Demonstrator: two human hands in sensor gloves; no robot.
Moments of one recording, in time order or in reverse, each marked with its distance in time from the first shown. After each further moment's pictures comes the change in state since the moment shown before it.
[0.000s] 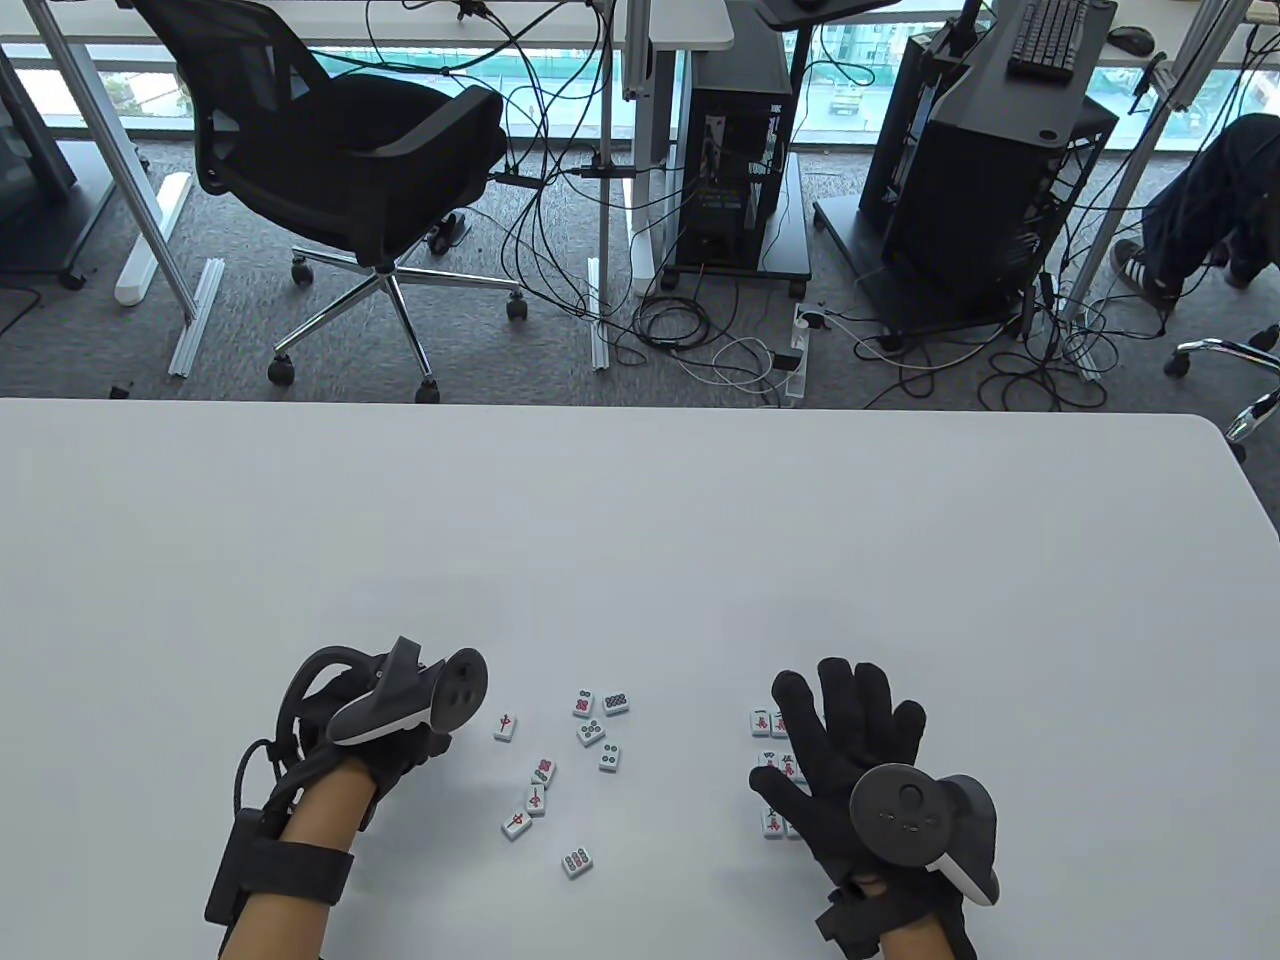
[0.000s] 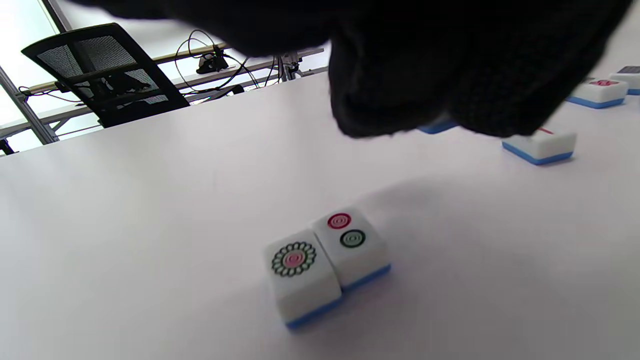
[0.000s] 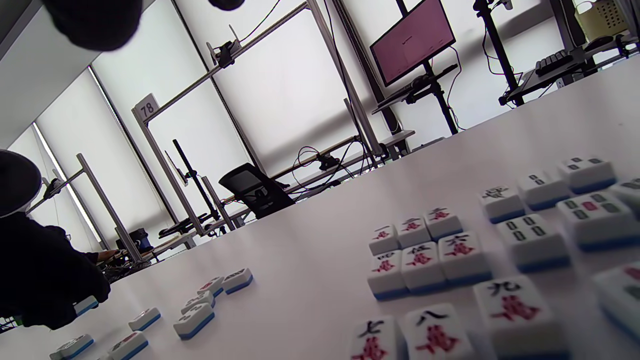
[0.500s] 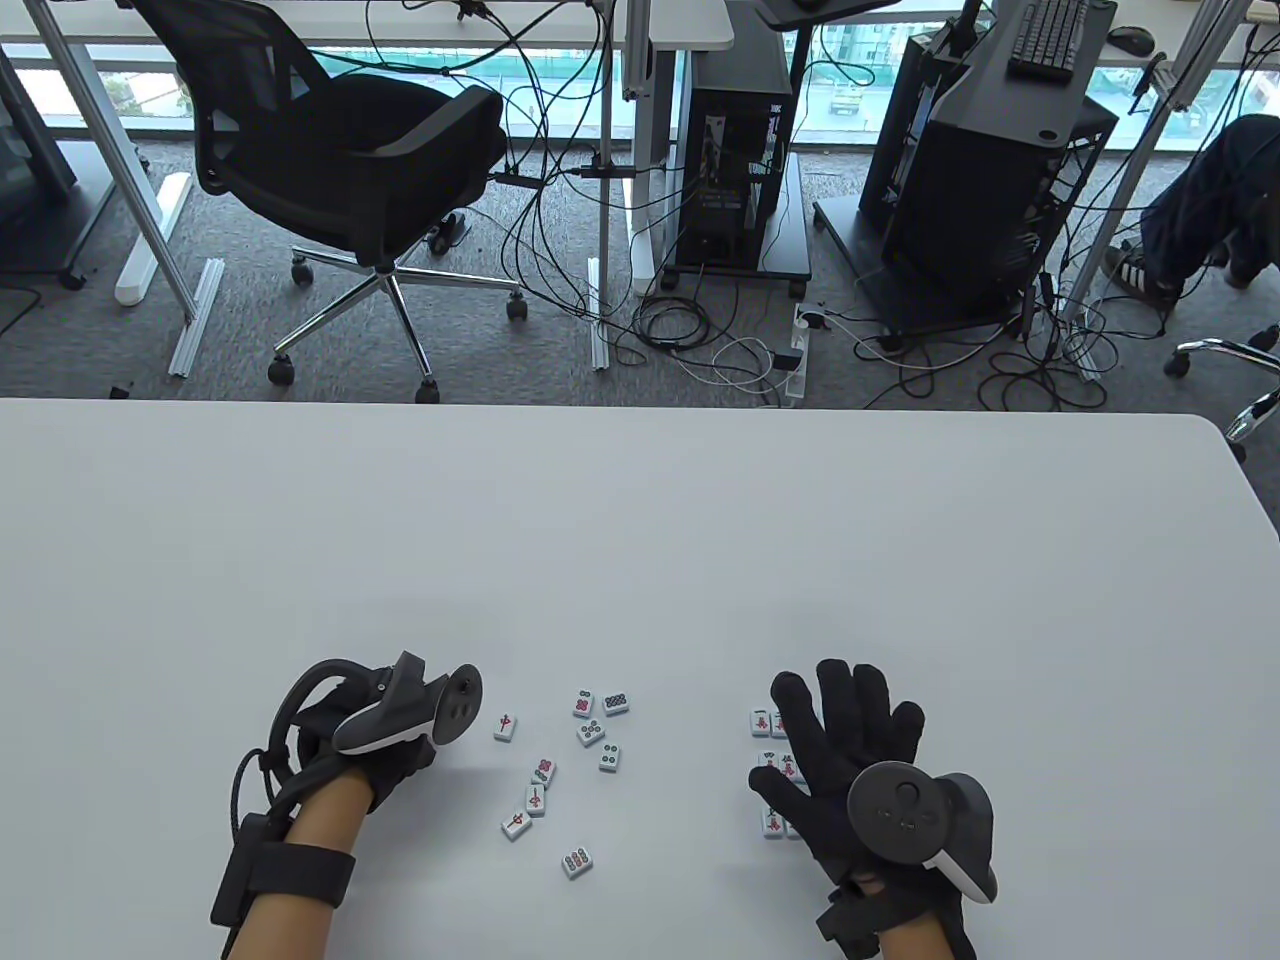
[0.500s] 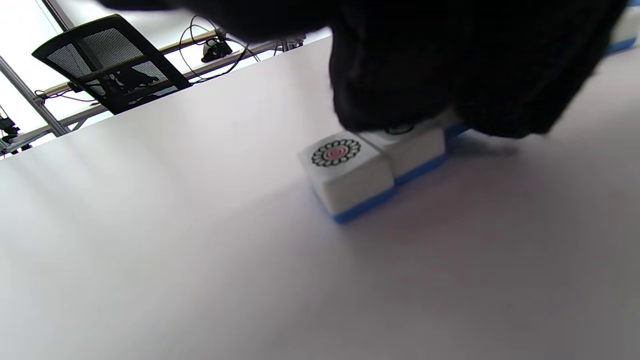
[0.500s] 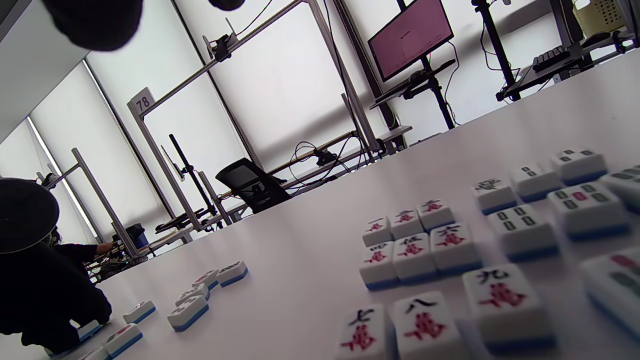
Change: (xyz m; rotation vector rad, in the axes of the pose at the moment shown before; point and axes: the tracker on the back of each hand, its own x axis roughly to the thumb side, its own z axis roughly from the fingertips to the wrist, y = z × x) left_hand 0.004 -0.026 -0.007 -0.062 0.016 -0.115; right_hand 0.000 0.001 -0.001 0.014 0.008 0.006
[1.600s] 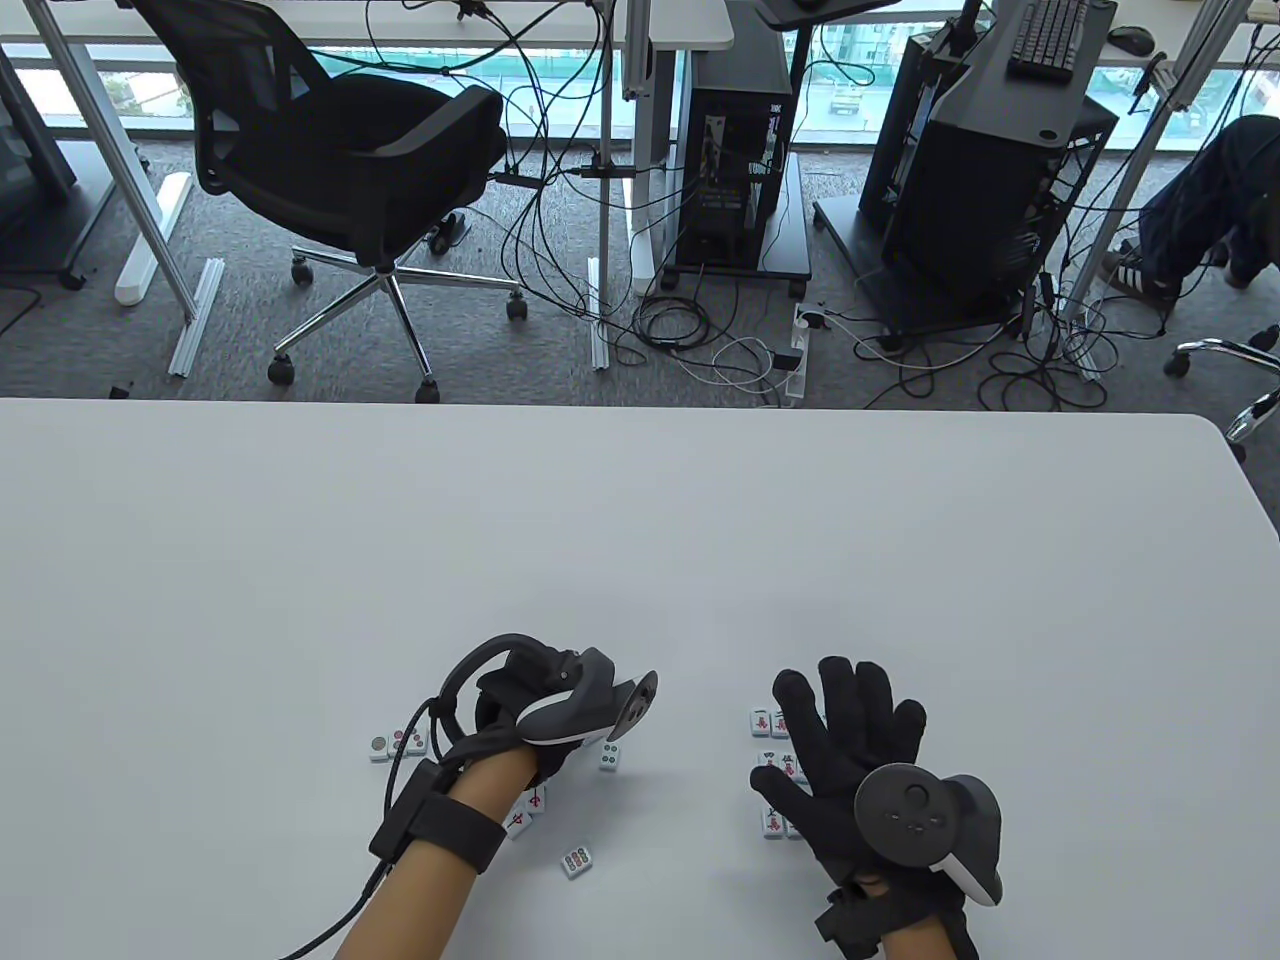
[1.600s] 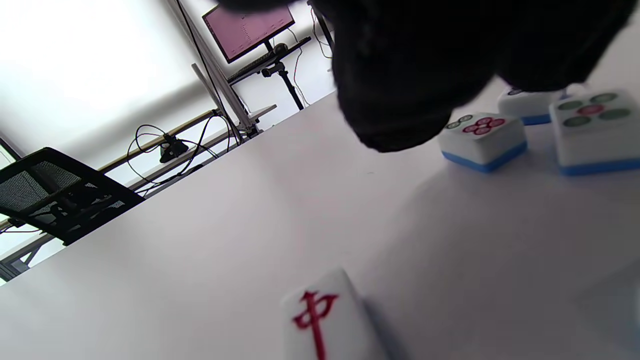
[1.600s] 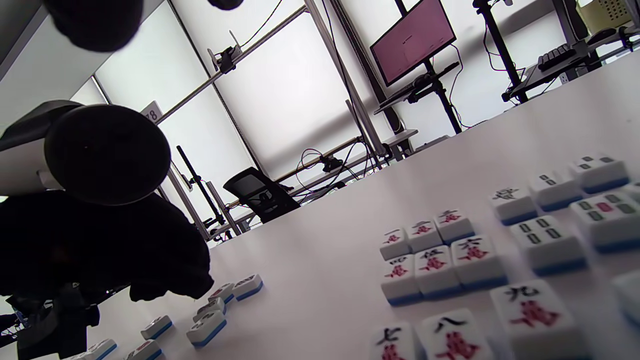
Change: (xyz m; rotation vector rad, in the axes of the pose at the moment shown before) left_hand 0.122 0.072 -0.041 0.214 -0.074 -0.172; right_hand 0.000 -0.002 0.001 -0.020 -0.013 -0.038
